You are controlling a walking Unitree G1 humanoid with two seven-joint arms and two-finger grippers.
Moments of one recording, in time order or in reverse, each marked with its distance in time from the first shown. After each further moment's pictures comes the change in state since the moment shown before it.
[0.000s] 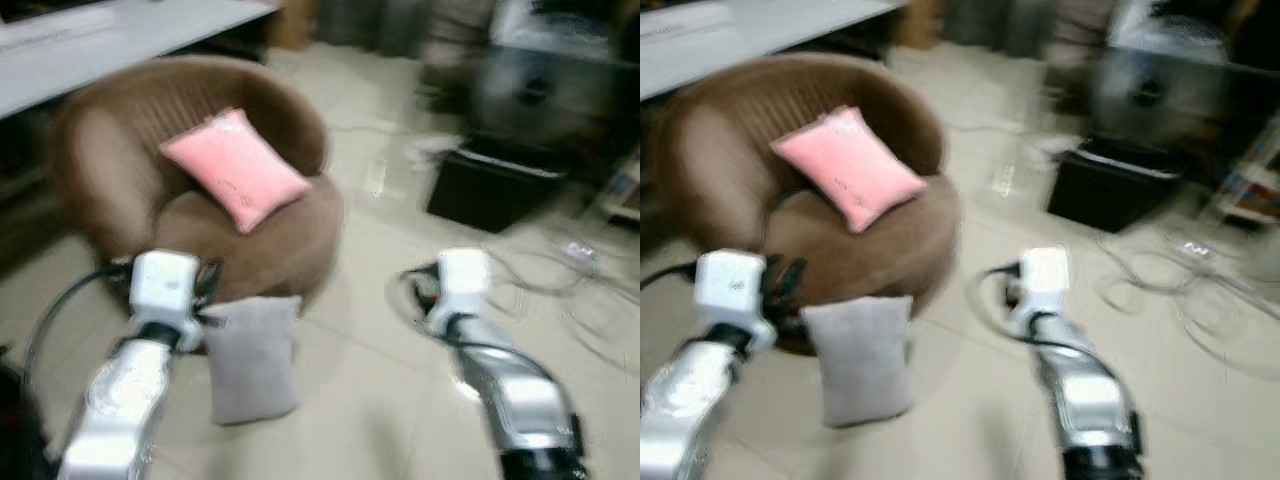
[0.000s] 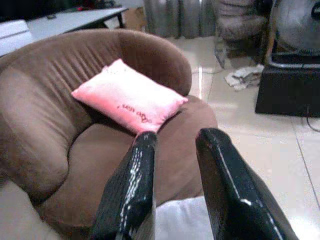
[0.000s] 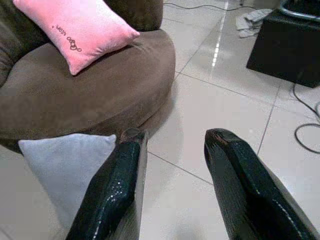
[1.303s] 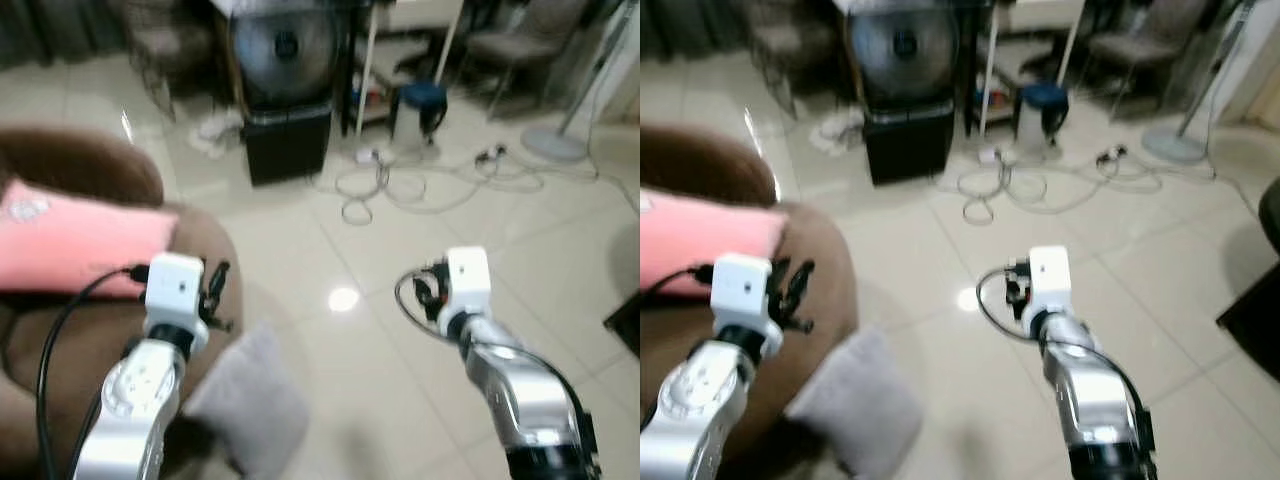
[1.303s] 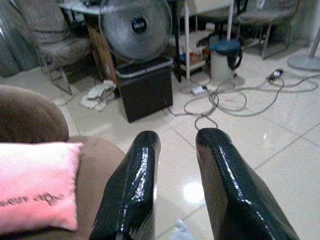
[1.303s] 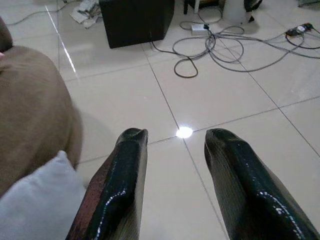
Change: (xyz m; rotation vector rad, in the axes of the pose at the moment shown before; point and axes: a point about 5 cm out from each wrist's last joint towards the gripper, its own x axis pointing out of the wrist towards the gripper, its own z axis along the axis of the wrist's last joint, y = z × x) left arm 0.003 -0.014 0.003 -0.018 -0.017 -0.041; right arm 0.000 -0.015 0.001 -0.030 0.004 -0.035
